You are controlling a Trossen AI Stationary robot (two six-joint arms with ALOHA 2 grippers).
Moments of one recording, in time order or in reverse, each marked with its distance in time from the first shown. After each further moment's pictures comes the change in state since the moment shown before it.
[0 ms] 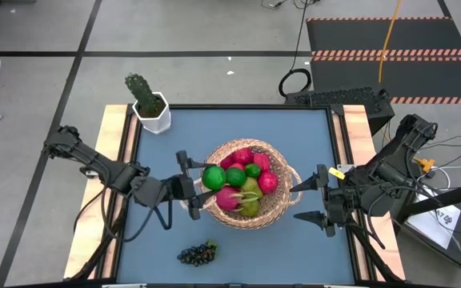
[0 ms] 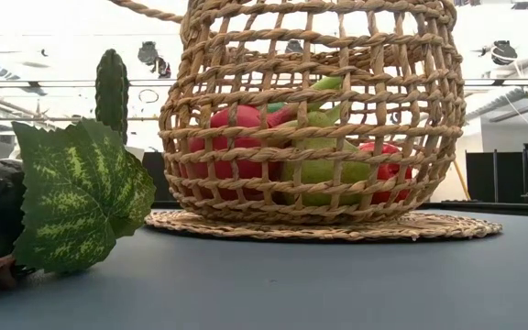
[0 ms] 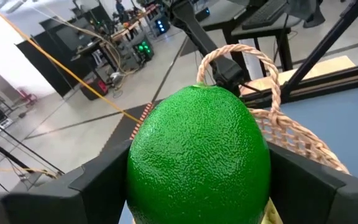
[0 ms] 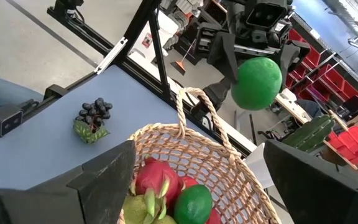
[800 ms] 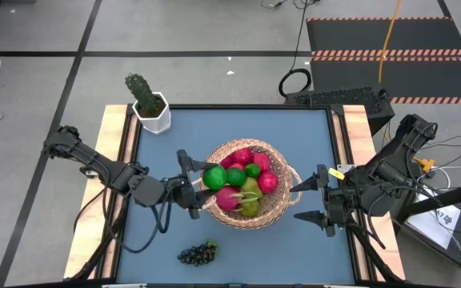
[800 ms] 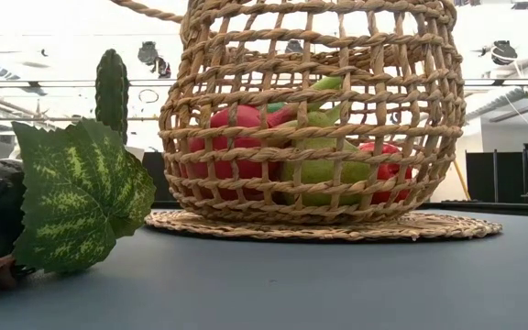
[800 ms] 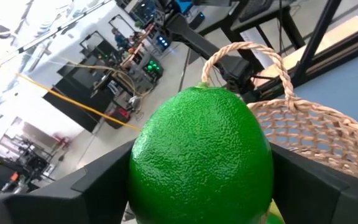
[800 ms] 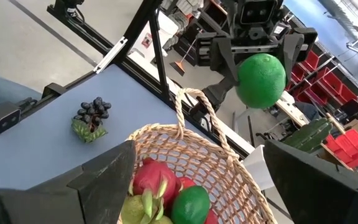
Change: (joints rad) left arm 0.000 0.000 -0.001 0.058 0.001 0.319; right arm 0.000 0.000 0.000 0.005 0.000 -0.022
